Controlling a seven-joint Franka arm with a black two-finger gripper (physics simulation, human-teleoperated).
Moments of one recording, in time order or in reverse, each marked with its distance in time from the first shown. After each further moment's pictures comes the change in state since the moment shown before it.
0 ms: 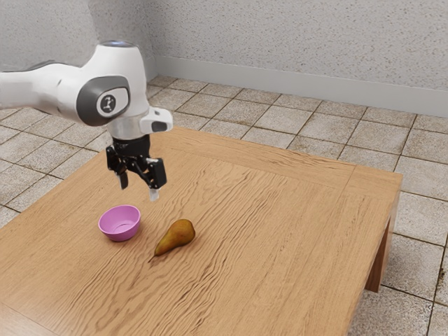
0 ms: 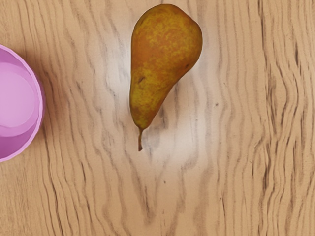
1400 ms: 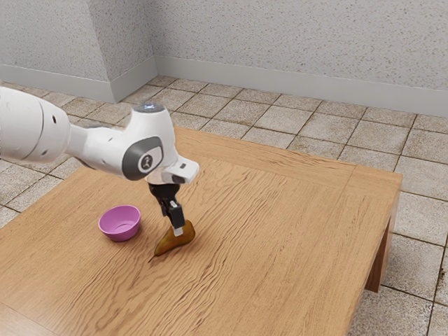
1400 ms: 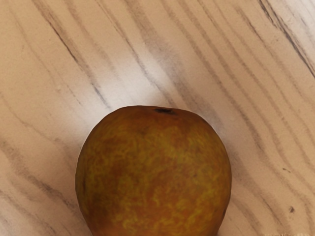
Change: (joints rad) arm 0.056 0.375 -0.039 0.018 0.009 0.415 0.538
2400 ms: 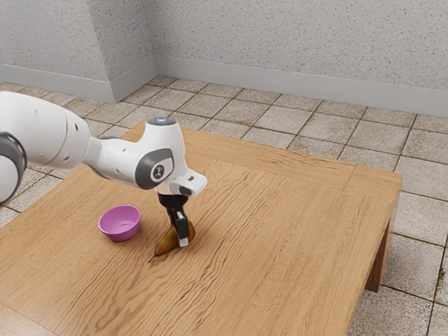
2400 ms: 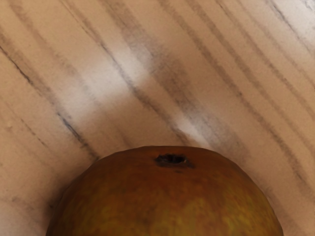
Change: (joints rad) arm -0.004 0.139 -0.001 0.088 -0.002 -0.004 0.092
